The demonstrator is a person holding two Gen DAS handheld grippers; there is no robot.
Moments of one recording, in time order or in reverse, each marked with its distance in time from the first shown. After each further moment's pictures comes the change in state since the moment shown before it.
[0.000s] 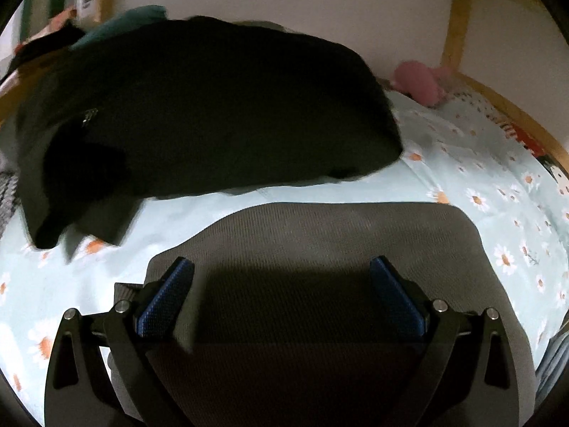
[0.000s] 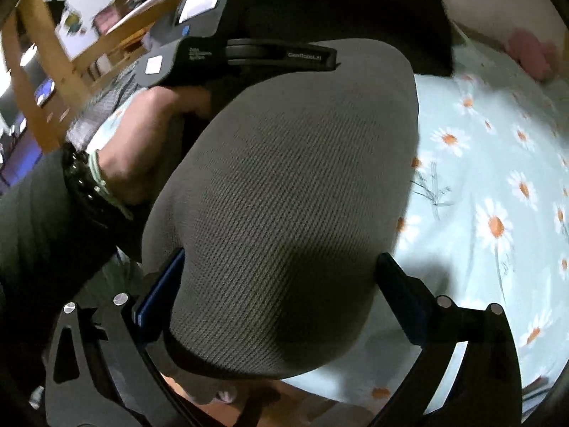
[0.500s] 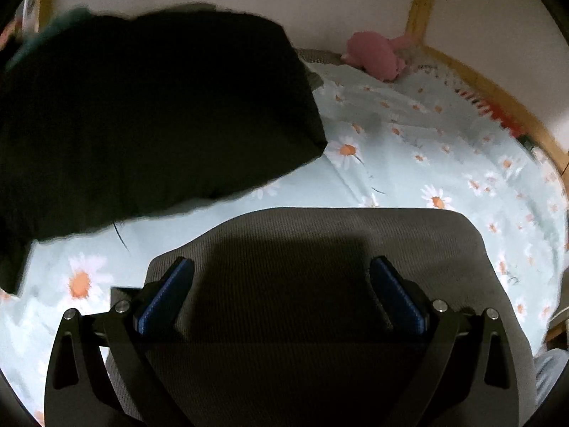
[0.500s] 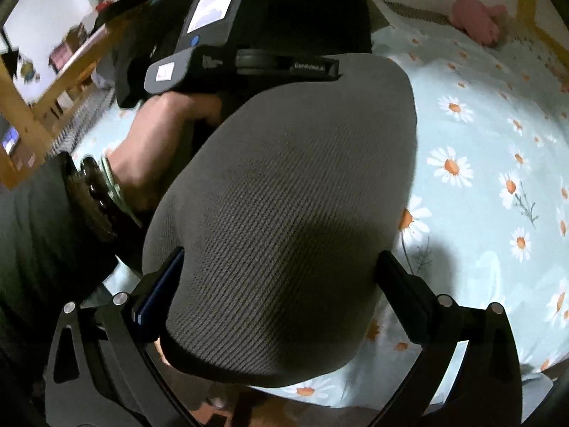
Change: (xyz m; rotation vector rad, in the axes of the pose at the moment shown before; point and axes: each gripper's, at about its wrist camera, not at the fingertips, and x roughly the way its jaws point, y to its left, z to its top) left arm 0.070 -0.087 0.035 0.028 0.094 -0.162; right arm -0.021 -0.073 0.003 0.119 -0.010 -0.114
